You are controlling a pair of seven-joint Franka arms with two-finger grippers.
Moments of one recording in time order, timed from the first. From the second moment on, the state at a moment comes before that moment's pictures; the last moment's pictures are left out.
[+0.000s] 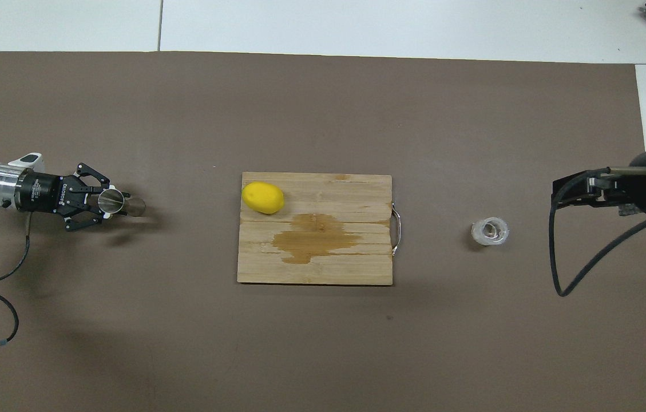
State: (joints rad) left arm 0.37 0.66 -0.04 -1.67 -1.01 1.39 -0.68; right arm 0.03 -0.04 0.04 -1.61 0.00 1.53 0.19
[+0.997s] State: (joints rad) left arm 0.37 0.66 -0.05 -1.67 -1.11 1.37 -0.69; right arm 0.03 -0.04 0.04 -1.61 0.00 1.53 0.19
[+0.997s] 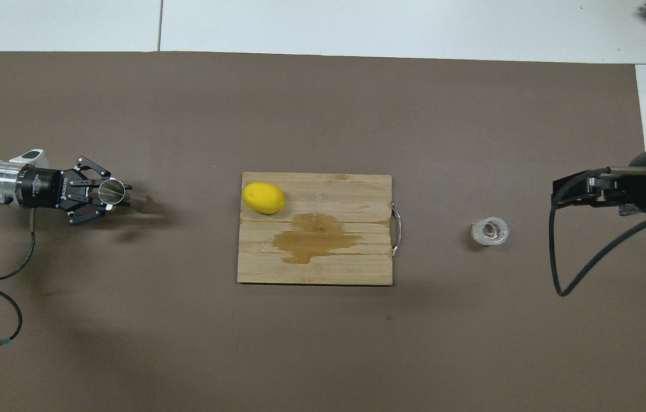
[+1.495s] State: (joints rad) left arm 0.36 0.63 -0.09 -1.67 -1.19 1.37 -0.76; right arm 0.03 -0.04 0.04 -1.61 0.00 1.53 0.19
